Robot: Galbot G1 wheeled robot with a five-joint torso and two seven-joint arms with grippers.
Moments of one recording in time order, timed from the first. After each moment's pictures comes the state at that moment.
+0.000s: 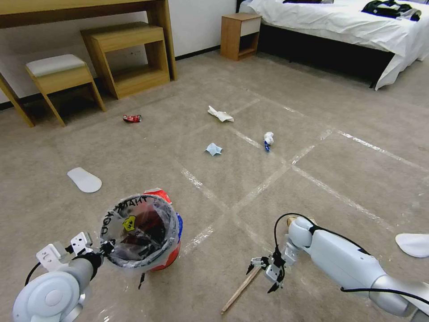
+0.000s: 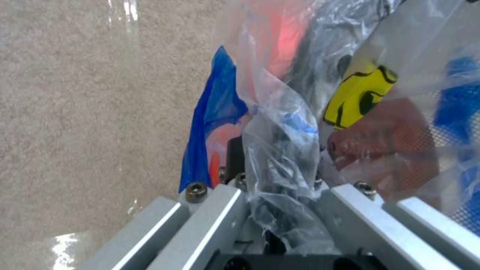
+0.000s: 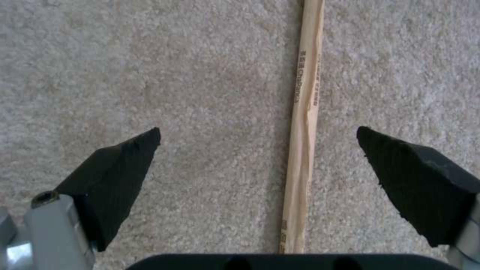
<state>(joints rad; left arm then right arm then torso) 1.53 -1.29 -0.83 -2.20 -1.24 0.74 -0.69 -0.56 0.98 -0.42 1.03 -0.42 0.81 -1.14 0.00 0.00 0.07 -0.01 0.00</state>
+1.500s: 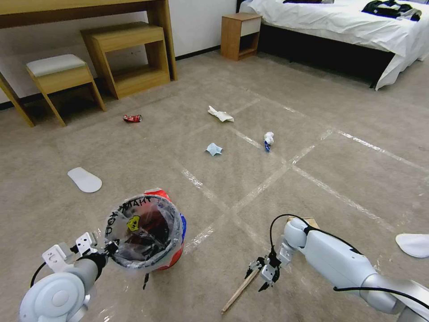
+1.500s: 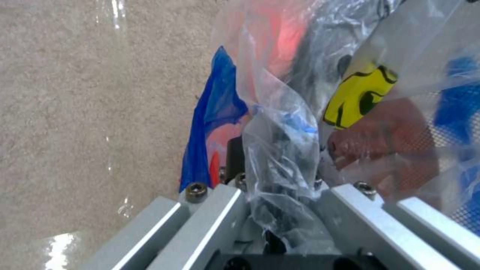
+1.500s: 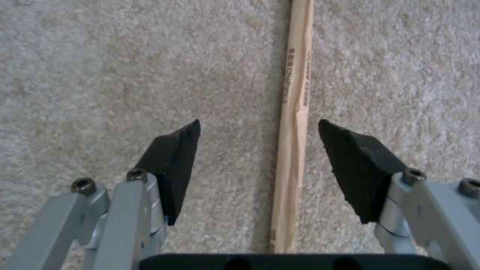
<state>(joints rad) 1.53 -1.31 -0.81 -2.20 -1.19 0.74 -0.64 -0.54 1.02 -0.43 0.97 -0.42 0.81 -1.14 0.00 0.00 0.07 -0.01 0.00</state>
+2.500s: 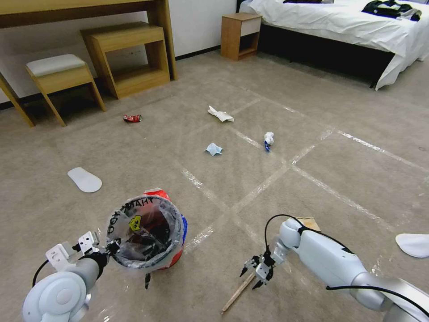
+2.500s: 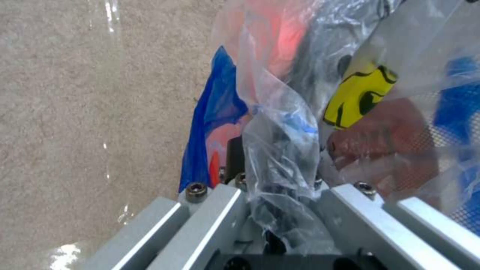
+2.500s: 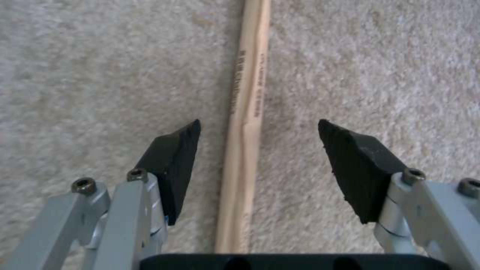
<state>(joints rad) 1.52 -1.30 -0.80 -2.16 -1.15 0.74 -0.59 -0.52 1.11 -0.43 0.89 -0.47 0.81 -1.10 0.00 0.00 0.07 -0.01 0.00</state>
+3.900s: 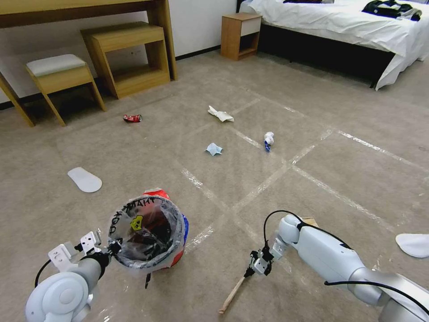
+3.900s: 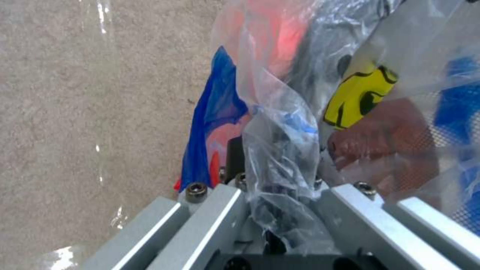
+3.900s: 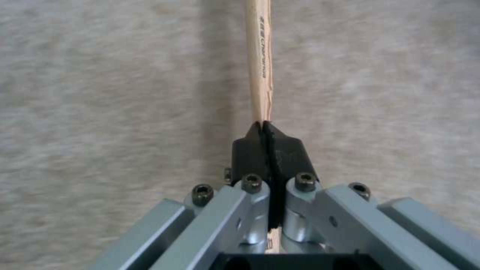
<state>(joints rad) 1.51 -1.31 -0.79 -2.16 -1.12 0.73 -0.56 -0.49 1.10 -0.43 0.88 -0.42 0.81 -1.08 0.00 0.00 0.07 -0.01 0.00</state>
